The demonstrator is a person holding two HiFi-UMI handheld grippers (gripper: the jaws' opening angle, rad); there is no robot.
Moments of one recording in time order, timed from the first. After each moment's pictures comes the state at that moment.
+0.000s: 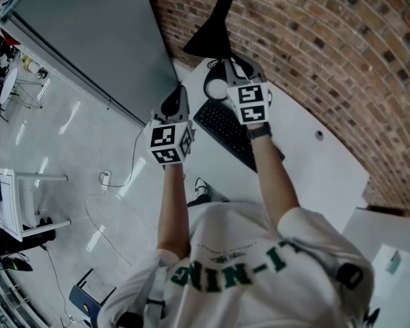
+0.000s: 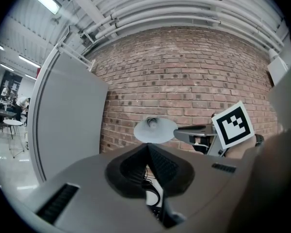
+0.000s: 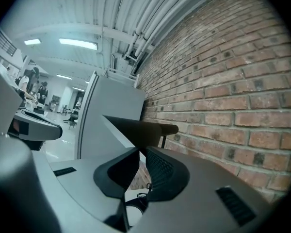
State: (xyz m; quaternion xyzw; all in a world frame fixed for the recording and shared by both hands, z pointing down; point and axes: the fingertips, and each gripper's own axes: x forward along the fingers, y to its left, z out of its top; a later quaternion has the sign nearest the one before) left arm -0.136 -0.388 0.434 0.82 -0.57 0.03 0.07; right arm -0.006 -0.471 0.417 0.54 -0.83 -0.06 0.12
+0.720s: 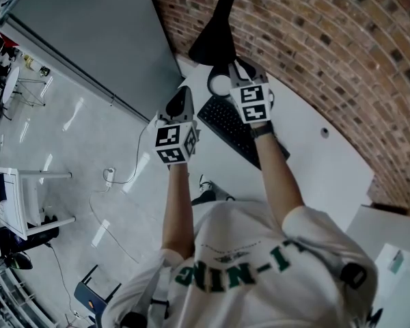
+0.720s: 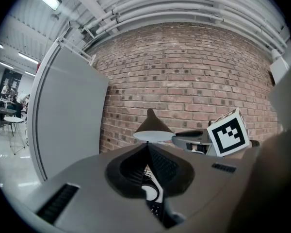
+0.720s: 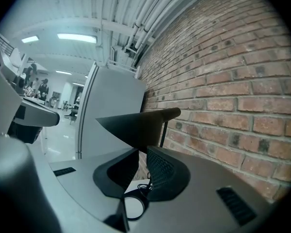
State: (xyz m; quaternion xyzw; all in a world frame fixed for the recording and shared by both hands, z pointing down) left arm -0.133 -0.391 0.457 0.82 -0.57 0.04 0.09; right arm 0.000 -0.482 0.466 0.54 -0.83 -0.03 0.15
